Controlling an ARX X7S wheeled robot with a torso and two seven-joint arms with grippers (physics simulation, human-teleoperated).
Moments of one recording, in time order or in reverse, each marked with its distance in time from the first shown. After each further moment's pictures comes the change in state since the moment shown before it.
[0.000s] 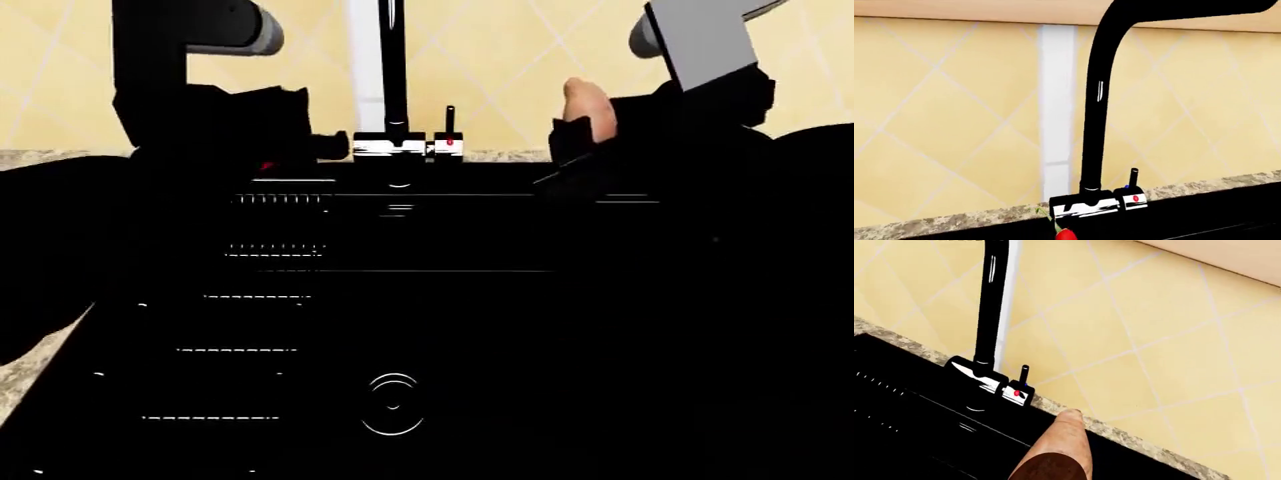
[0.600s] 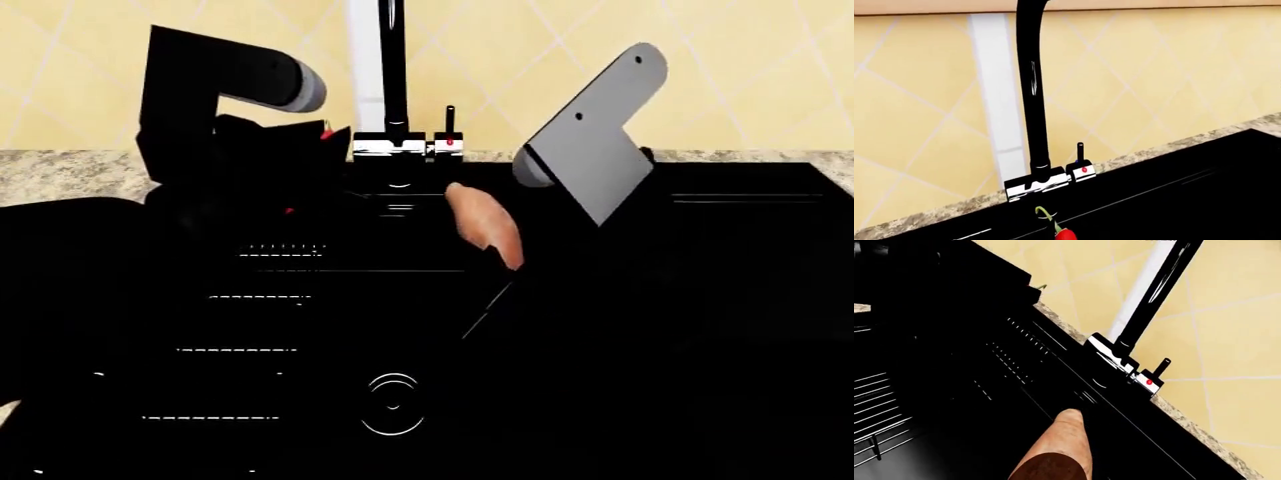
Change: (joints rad) left arm -0.001 -0.044 0.007 0.190 0.004 -0.052 0.018; right arm -0.012 -0.010 0.001 -0.290 0.002 0.056 -0.116
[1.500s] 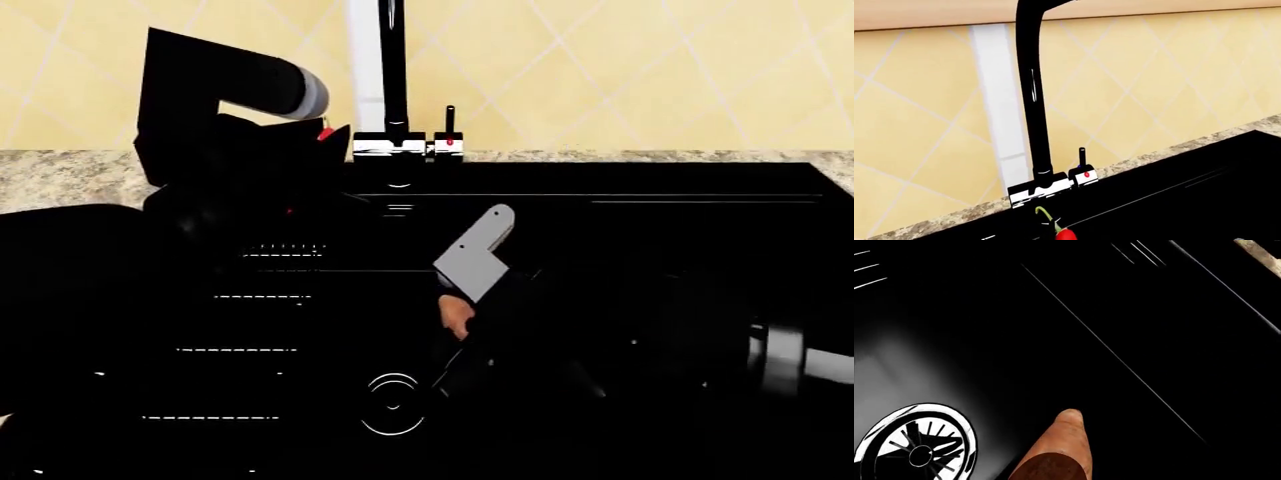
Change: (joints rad) left arm 0.013 -0.005 -0.009 0.026 0.043 0.002 -0.019; right arm -0.362 -0.373 -0.202 0.532 -0.197 -0.017 -0.081
